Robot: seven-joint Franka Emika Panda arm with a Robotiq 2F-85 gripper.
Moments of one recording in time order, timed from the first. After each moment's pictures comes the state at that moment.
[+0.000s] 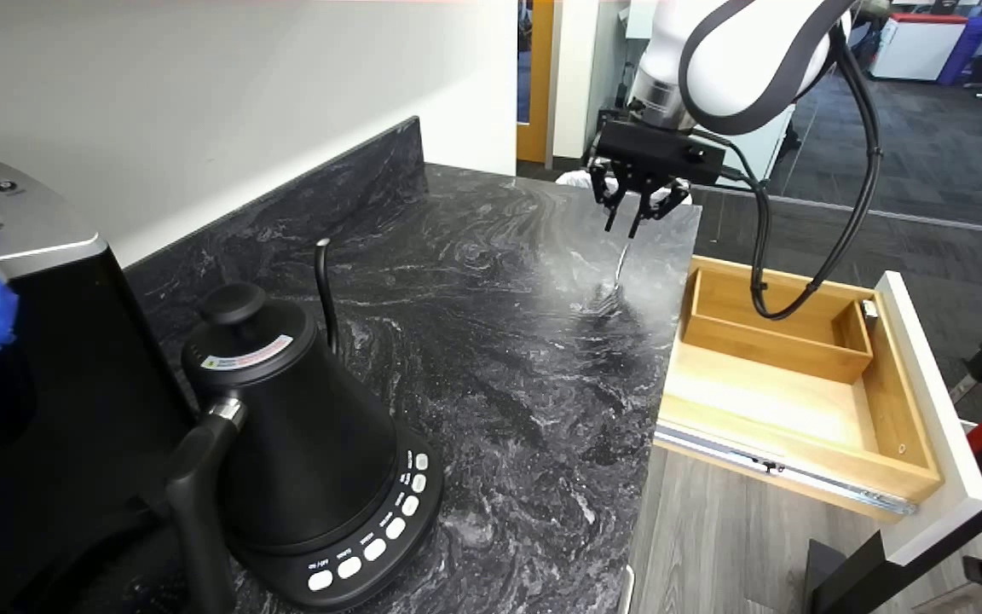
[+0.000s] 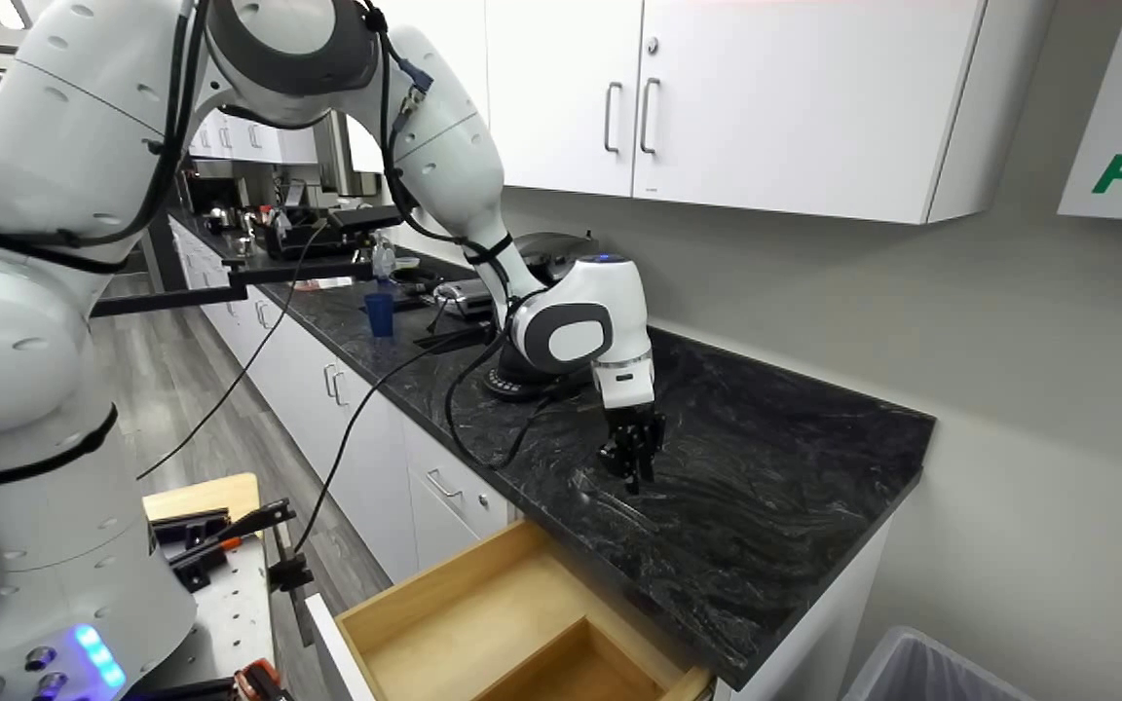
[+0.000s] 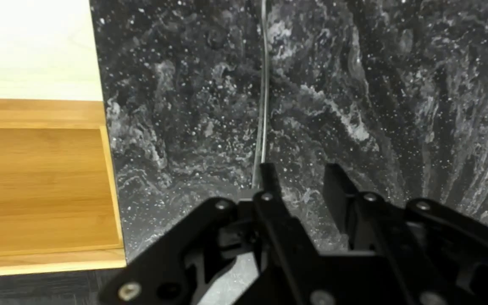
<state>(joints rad) 0.20 0.58 -0.29 -2.07 0.17 2.83 1.16</state>
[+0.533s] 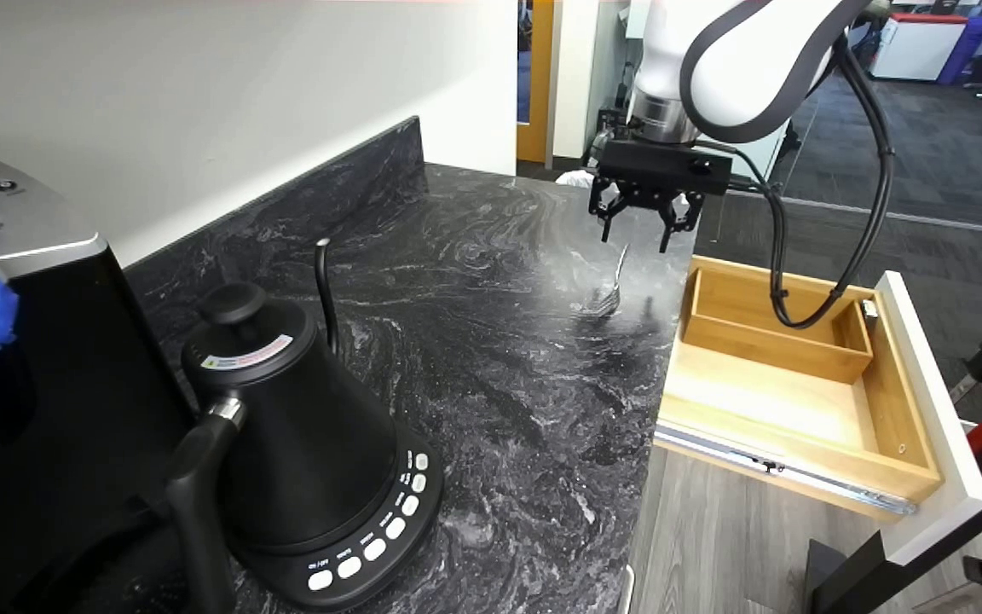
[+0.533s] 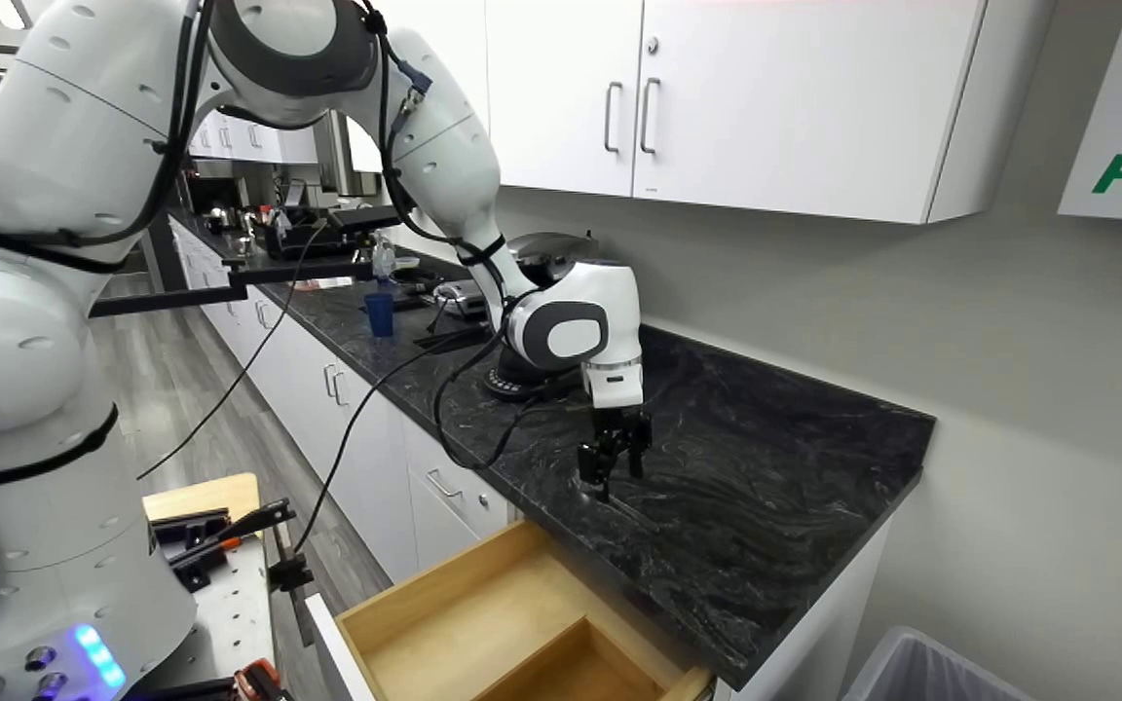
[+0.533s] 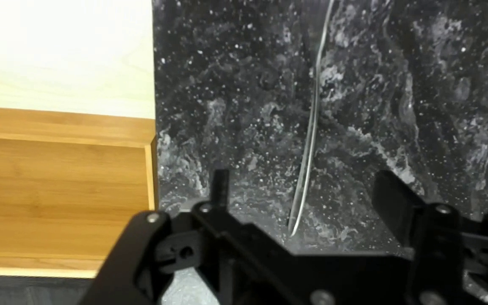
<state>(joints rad) 0.22 0.58 -0.29 -2.07 0.12 2.72 1.20</state>
